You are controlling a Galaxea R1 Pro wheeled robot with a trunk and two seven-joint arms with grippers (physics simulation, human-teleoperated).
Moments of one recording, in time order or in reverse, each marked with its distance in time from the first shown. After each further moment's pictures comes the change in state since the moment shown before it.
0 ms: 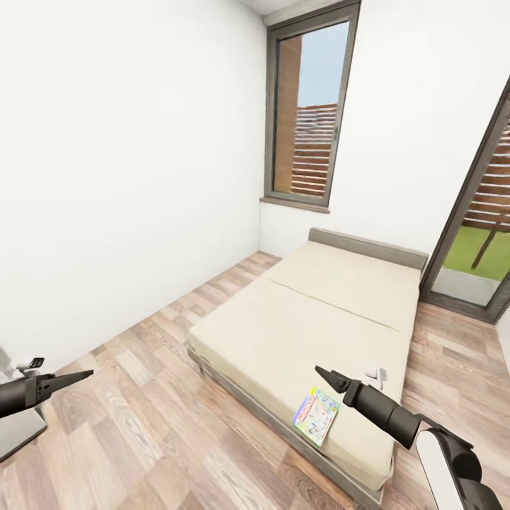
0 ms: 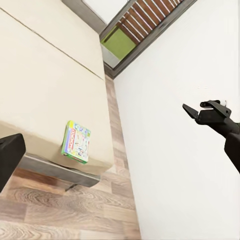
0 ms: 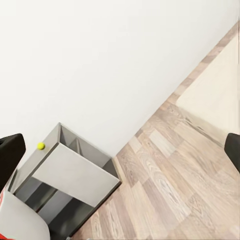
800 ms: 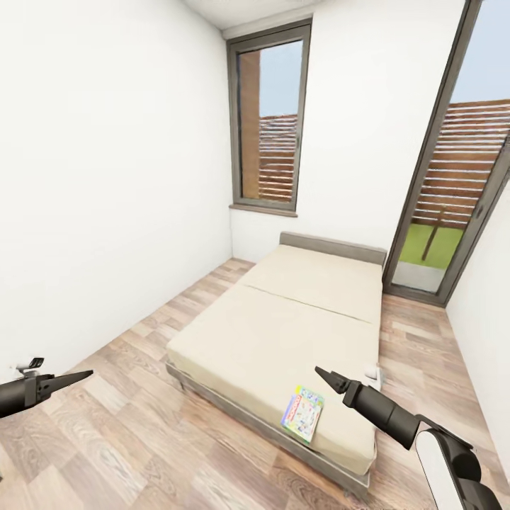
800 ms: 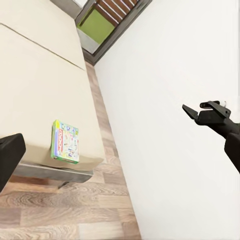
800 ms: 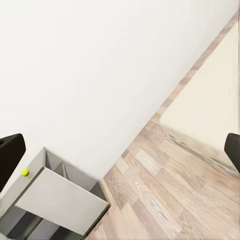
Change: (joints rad) left arm 0.000 0.001 0.001 0.003 0.000 -0.001 0.000; right arm 0.000 0.000 0.000 0.007 0.000 0.000 0.000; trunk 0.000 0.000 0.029
